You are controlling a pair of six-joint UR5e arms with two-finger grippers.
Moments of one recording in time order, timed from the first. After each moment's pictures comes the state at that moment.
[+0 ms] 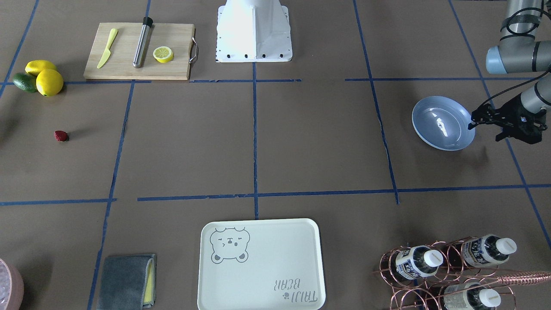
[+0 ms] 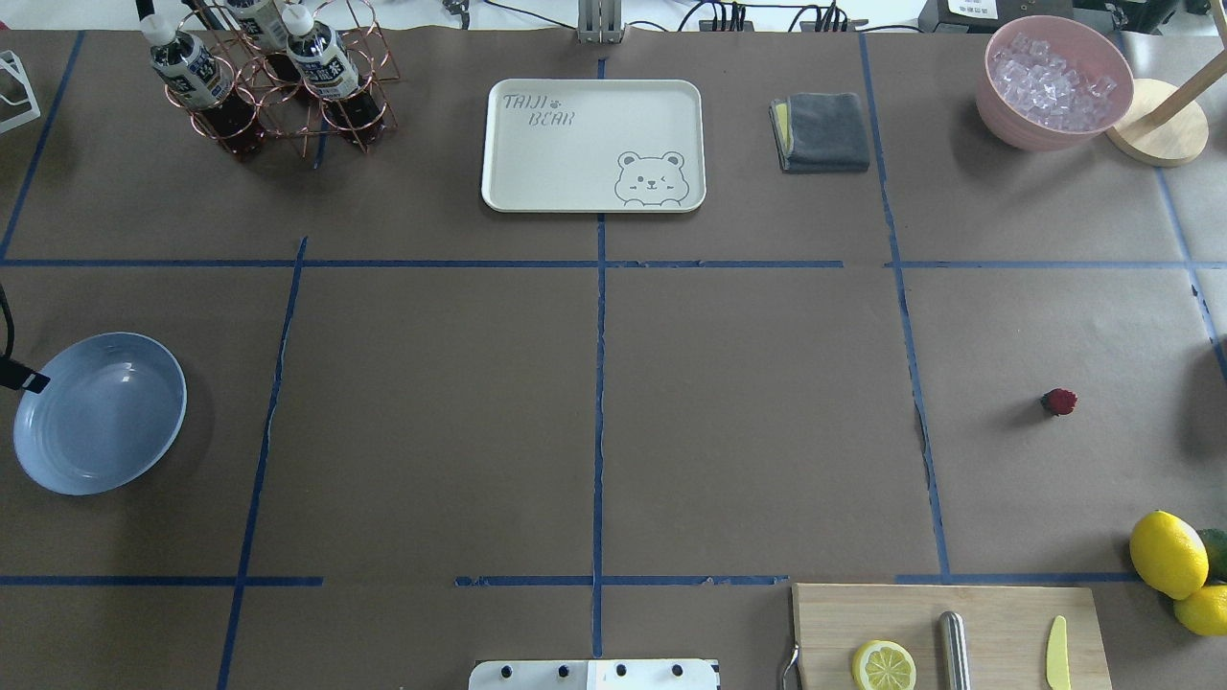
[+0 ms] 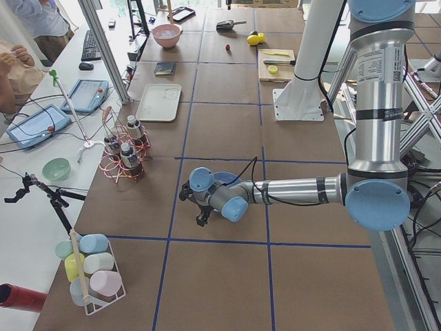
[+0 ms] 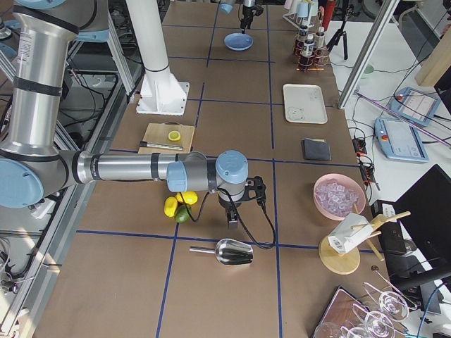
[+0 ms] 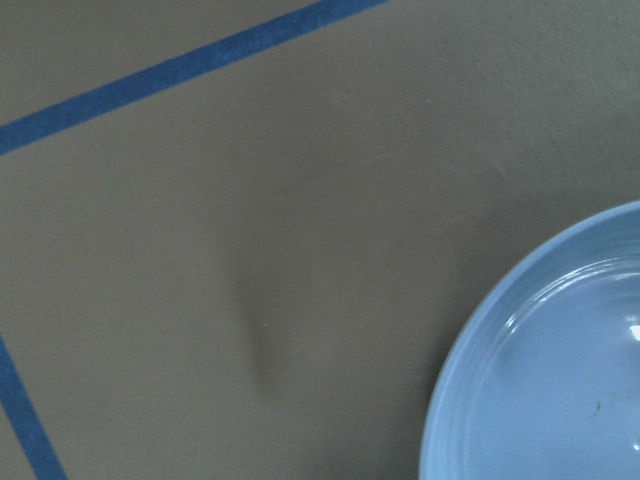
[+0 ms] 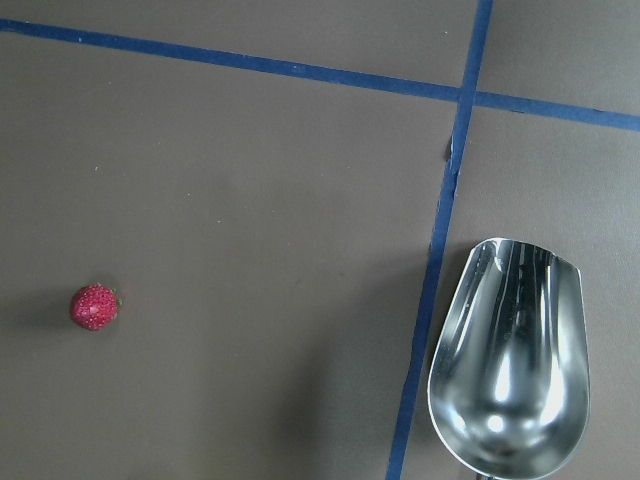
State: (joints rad) left arm -1.10 -1.50 -1.45 -2.23 -2.35 -0.20; right arm 1.49 -1.79 1.84 -1.52 2.42 -0.04
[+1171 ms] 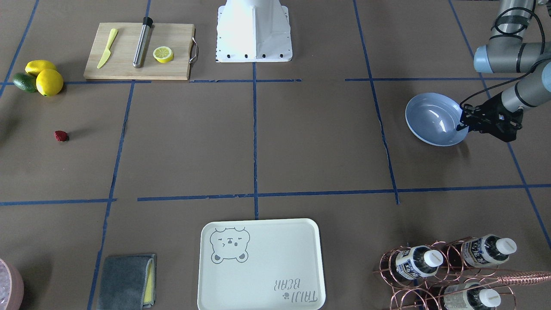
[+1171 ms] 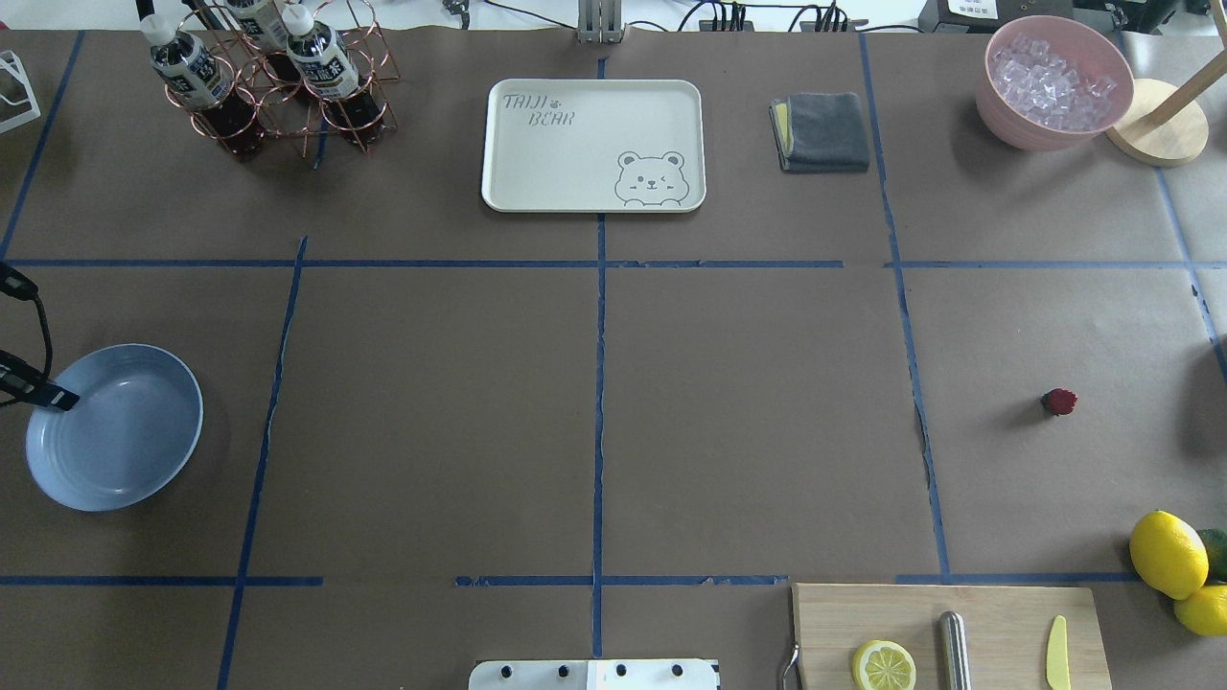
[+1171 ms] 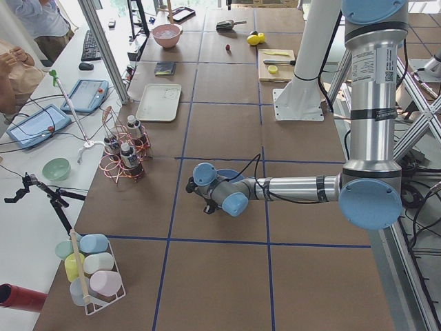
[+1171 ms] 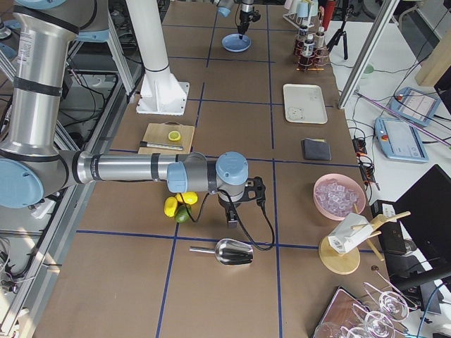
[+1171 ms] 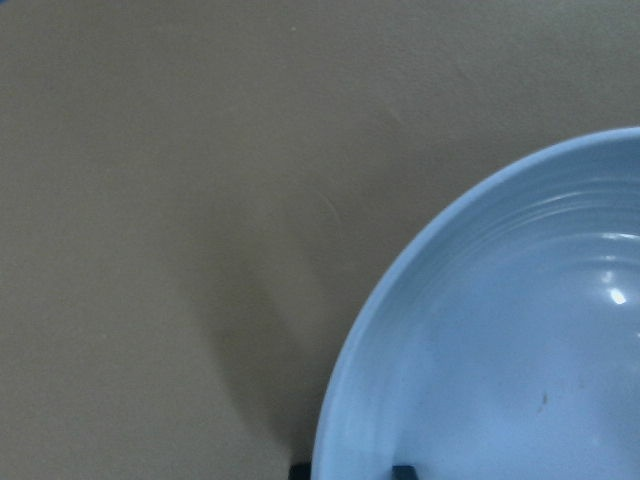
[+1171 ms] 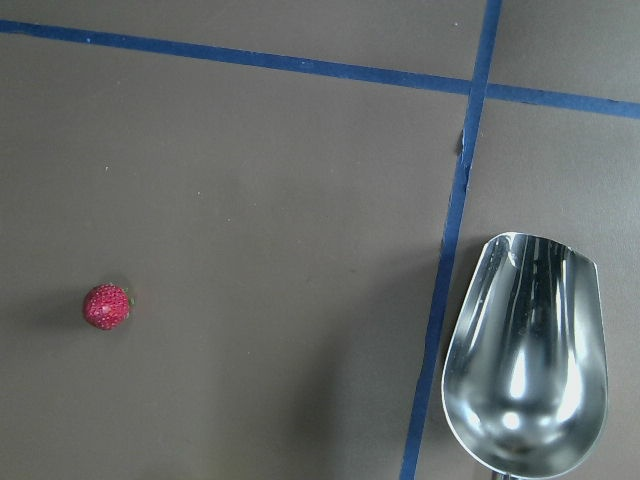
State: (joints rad) left arm -1.03 -1.50 -1.49 -2.24 -2.44 -0.24; right arm 1.49 -1.79 1.83 -1.53 2.44 -0.04
